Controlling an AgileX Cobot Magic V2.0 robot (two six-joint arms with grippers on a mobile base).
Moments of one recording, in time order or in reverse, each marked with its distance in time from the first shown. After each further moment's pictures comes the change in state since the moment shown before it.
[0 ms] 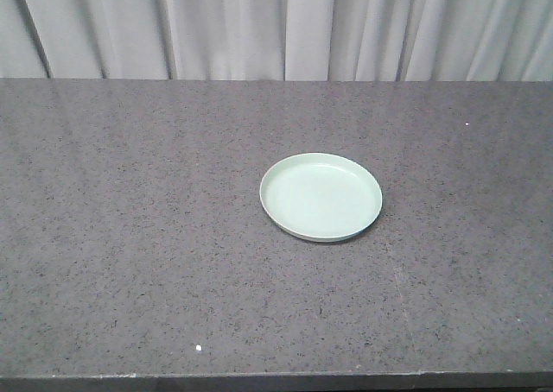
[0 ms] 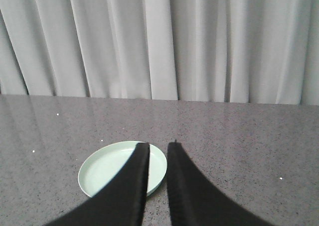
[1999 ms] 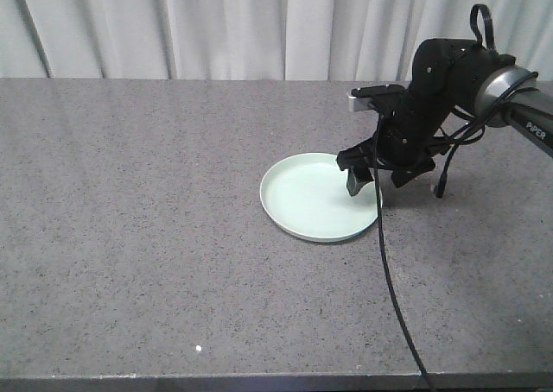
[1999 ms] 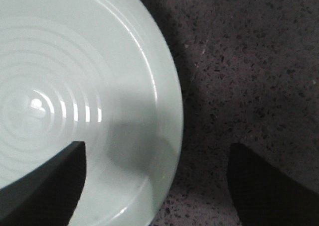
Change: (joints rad) left arm 0.000 0.000 0.000 0.000 0.000 0.000; right arm 0.096 1.778 -1.223 -0.134 0.656 0.022
